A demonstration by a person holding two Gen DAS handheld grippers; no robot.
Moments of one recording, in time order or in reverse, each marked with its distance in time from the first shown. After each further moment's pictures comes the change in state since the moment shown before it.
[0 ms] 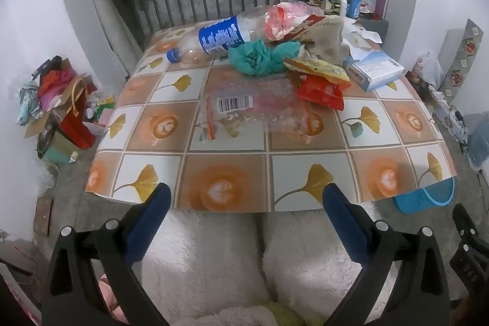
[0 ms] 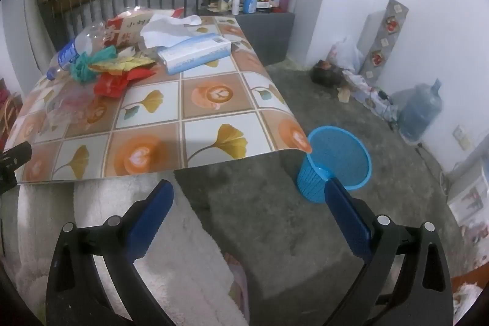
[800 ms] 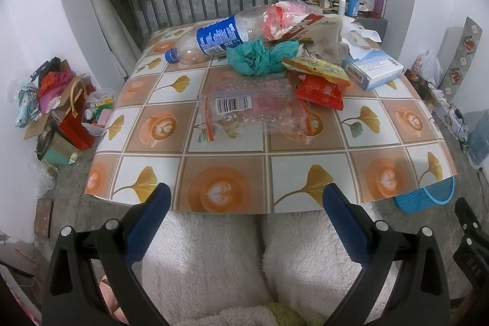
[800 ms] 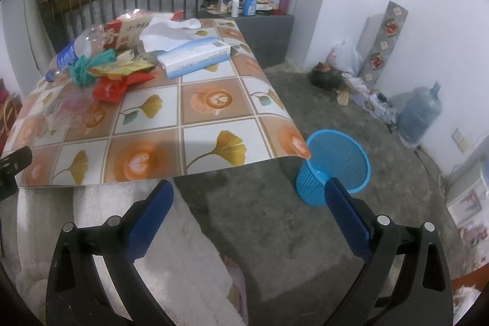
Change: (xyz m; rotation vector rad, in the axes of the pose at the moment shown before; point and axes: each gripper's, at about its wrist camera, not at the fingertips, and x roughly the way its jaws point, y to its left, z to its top) left arm -0.001 -0.004 0.003 0.002 -0.007 0.004; right arm -0.001 -0.001 0.004 -0.005 -0.008 -0.007
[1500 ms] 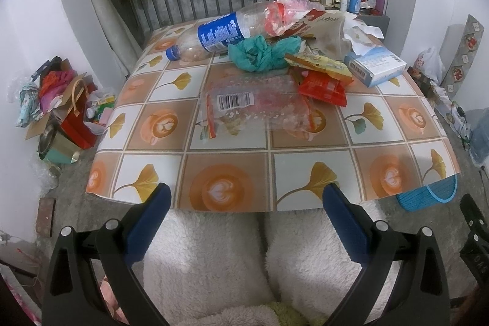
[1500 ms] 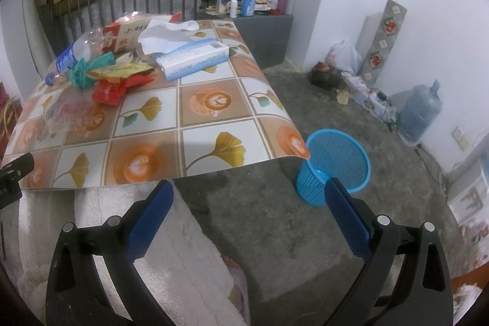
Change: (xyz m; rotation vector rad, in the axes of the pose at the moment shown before) left arm 0.003 0.003 -0.002 0.006 0.006 0.003; right arm 0.001 -0.002 0.001 0.002 0.000 0.002
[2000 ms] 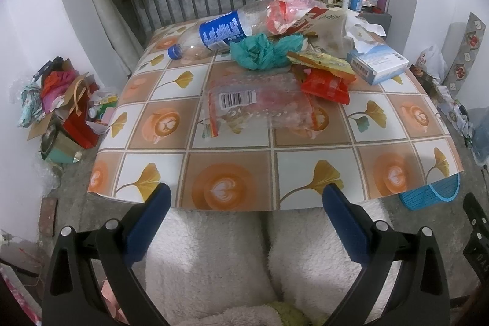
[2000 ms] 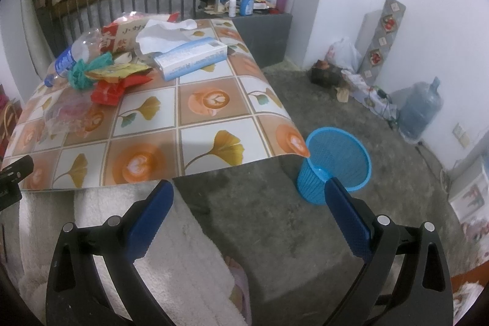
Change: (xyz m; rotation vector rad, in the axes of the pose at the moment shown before) left arm 0.002 0.008 -0.007 0.001 0.004 0.006; right arm 0.001 -0.005 0.005 0.009 0.005 0.003
